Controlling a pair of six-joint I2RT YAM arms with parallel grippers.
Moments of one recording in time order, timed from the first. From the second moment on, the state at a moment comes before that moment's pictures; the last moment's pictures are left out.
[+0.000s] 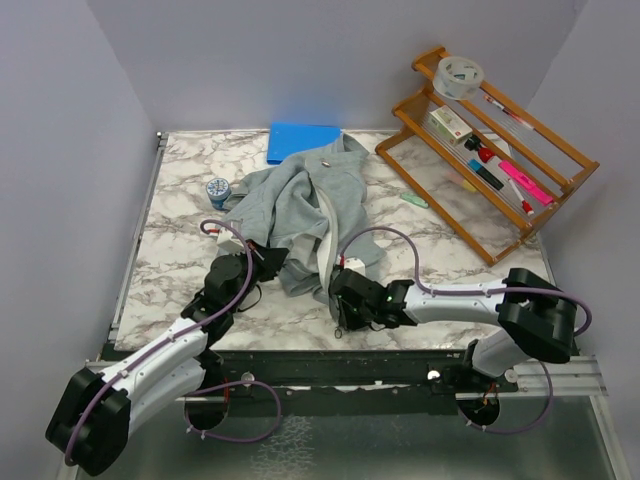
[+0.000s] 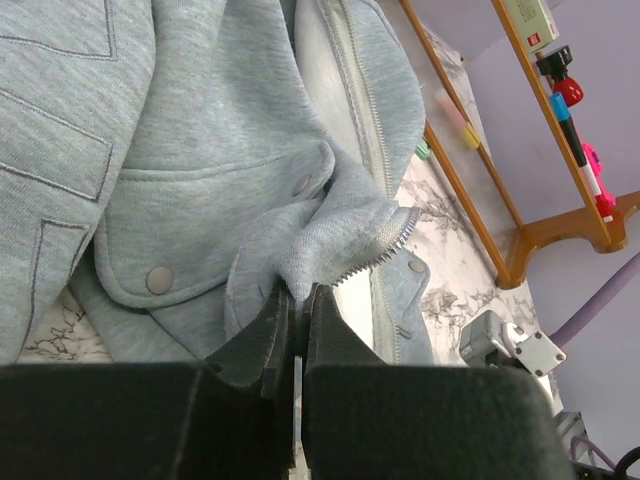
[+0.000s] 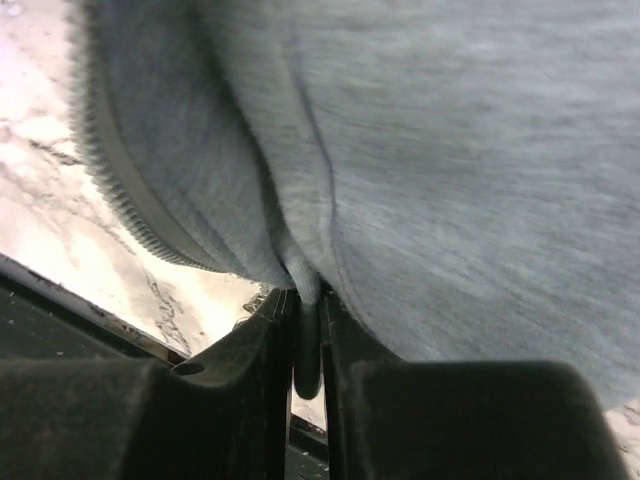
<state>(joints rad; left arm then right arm) -0.55 0.83 0.24 0.40 -0.10 -0.80 1.14 1.51 0.73 -0.25 0.16 0.74</state>
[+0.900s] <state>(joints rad) -0.55 0.78 0.24 0.36 -0.10 -0.80 1.14 1.52 0.89 -0.35 0.12 0.67</state>
